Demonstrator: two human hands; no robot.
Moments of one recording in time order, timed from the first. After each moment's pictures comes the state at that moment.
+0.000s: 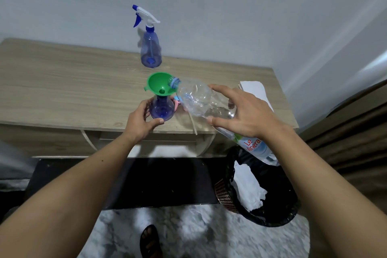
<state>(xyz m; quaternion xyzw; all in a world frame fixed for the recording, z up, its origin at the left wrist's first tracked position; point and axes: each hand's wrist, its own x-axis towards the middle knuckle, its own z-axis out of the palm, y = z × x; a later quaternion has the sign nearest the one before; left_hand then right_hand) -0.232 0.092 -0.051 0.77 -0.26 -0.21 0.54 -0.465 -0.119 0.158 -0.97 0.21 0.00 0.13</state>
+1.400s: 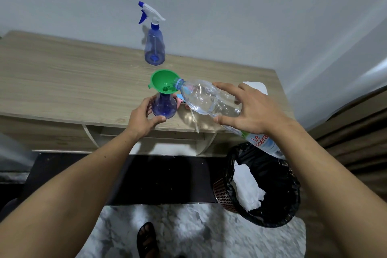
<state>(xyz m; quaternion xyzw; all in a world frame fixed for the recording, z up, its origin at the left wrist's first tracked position) -0.233 0.094 -0.052 0.77 -0.27 -0.20 0.55 -0.462 -0.129 0.166 -0.98 0.18 0.03 0.09</state>
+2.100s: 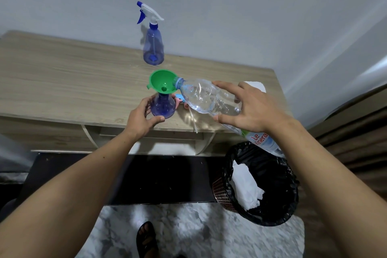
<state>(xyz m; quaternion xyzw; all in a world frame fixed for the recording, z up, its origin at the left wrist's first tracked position) -0.234 0.093 -0.050 0.77 -0.27 -0.20 0.54 -0.462 -0.134 0.167 -0.98 0.18 0.03 0.08</state>
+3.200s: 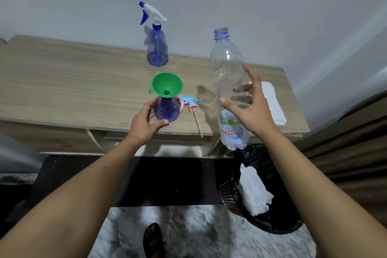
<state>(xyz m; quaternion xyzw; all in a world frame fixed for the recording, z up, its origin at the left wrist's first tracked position) -0.237 0.096 -0.052 0.75 -0.26 -0.21 0.57 -0.444 -0.141 0.112 -0.84 0.26 -0.22 0.43</state>
